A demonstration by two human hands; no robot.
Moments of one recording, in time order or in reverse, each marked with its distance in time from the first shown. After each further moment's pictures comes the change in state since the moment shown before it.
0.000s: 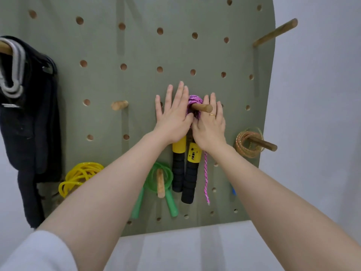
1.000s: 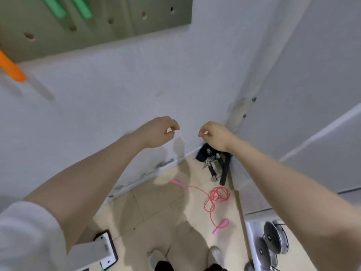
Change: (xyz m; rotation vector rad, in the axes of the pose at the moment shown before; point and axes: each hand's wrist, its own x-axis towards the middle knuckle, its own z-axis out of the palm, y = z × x) left_hand -0.385 0.069 0.166 -0.459 -1.132 0.112; right_hand -0.451 0.168 0.003 -0.010 -0.963 0.516
